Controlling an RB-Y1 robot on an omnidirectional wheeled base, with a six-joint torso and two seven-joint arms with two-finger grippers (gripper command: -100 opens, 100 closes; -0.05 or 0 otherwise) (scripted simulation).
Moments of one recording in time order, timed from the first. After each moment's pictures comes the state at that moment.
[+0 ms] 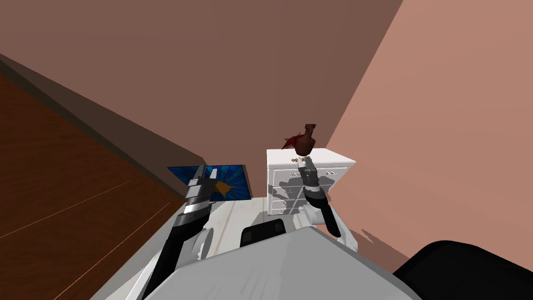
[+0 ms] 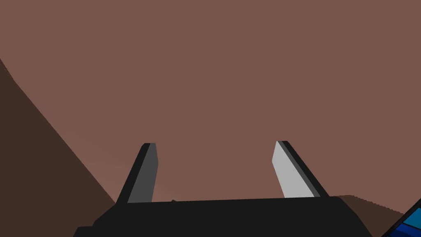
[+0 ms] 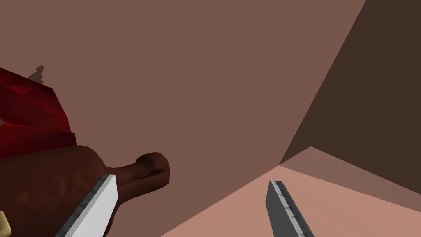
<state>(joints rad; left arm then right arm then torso) 0.53 0.02 -0.05 -2.30 -0.12 -0.38 0.14 0.50 -0.11 -0.05 -2.19 0.03 -0.70 0.05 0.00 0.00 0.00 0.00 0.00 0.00</state>
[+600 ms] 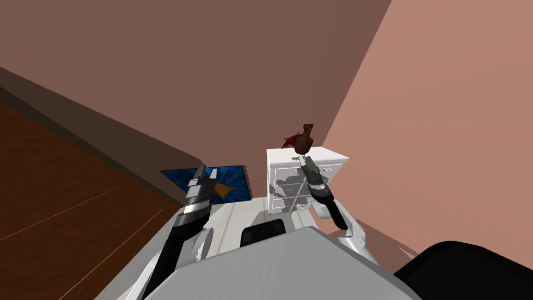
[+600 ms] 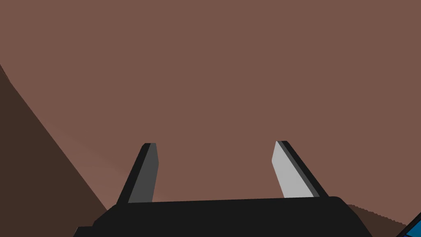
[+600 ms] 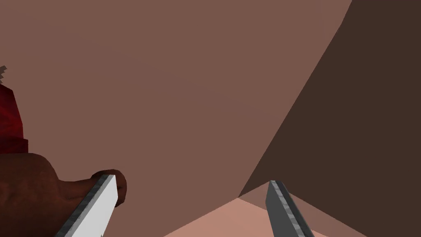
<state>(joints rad) 0.53 0.02 -0.05 -2.30 -0.12 -0.38 0.14 0.45 -0.28 -0.14 -2.12 0.07 -0.79 0.02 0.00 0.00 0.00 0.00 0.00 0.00</state>
